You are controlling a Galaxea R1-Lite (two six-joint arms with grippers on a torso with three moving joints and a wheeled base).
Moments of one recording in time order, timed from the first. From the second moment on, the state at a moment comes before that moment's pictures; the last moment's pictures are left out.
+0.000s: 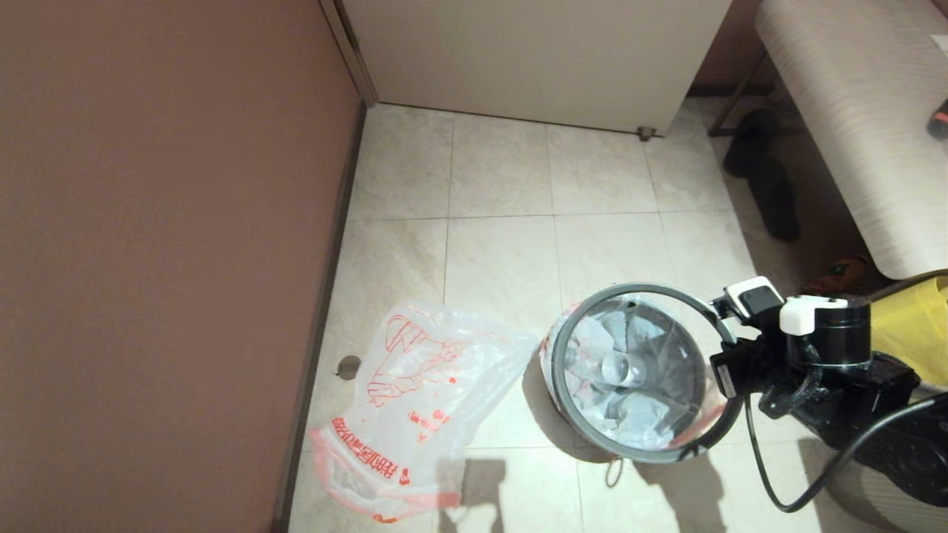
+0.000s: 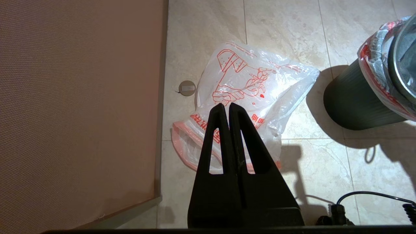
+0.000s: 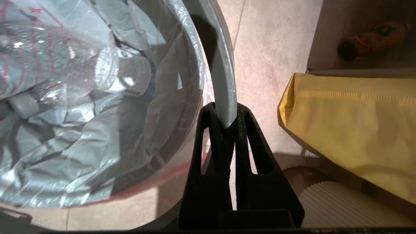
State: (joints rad) left arm 0.00 0.00 0.00 0.00 0.01 -0.02; right arm 0.30 1.78 -0.59 -0.79 -0.41 -0.22
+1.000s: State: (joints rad) left arm 0.00 0.00 0.00 0.00 0.01 -0.02; right arm 0.09 1.37 -0.58 -0.36 -0.38 -0.08
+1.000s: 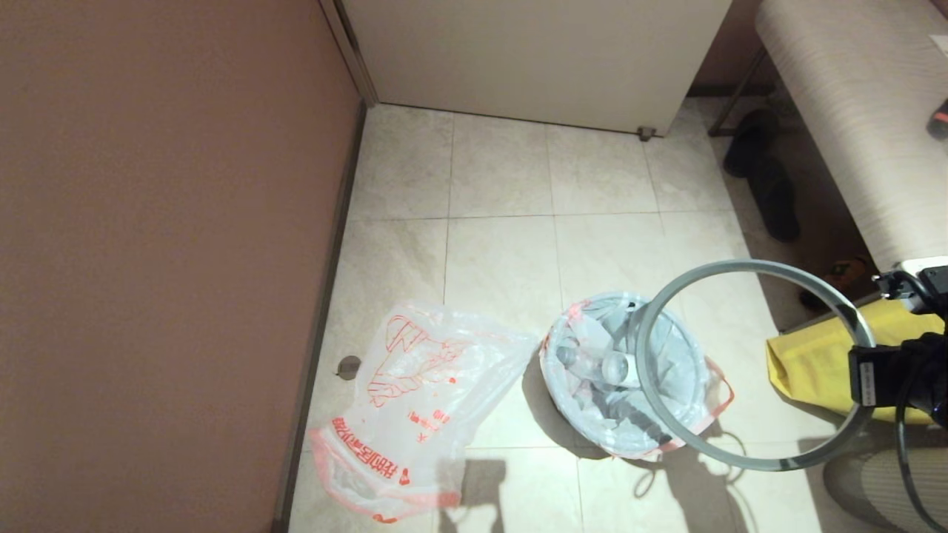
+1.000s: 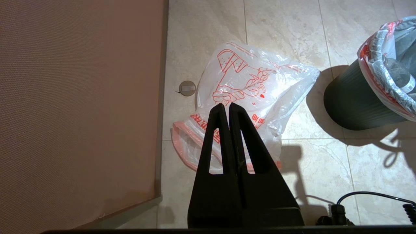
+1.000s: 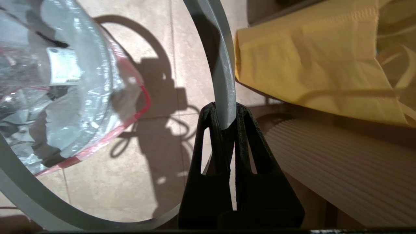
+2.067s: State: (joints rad) left arm 0.00 0.00 0.00 0.00 0.01 -0.02; right arm -0.29 1.82 -0.93 -0.40 -0.33 -0.10
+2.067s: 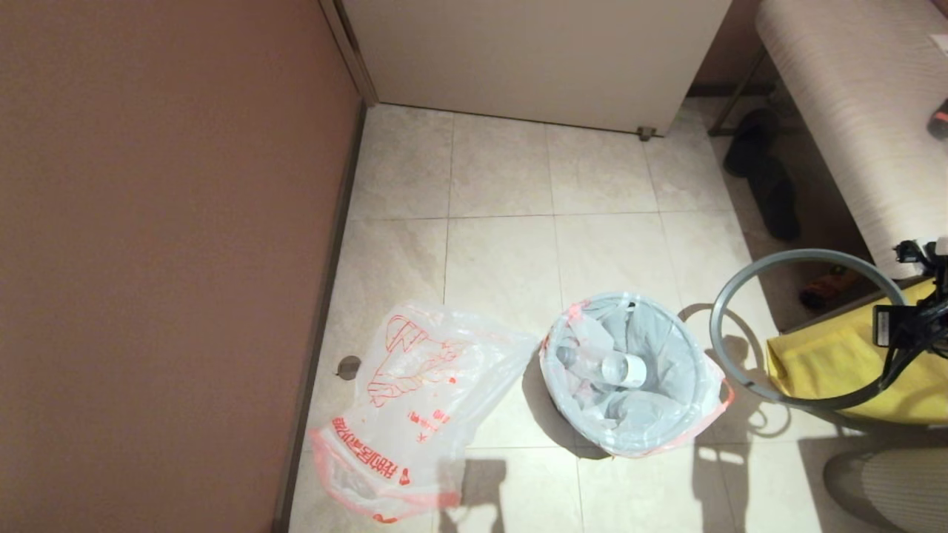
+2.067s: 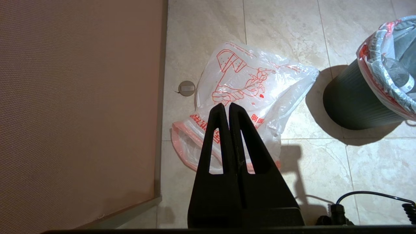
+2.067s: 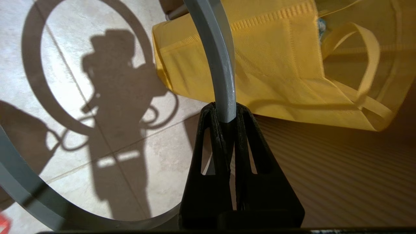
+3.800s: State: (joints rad) left arm 0.00 0.00 0.00 0.00 0.01 -0.02; right arm -0.36 2.33 -0.89 -0.34 0.10 -0.31
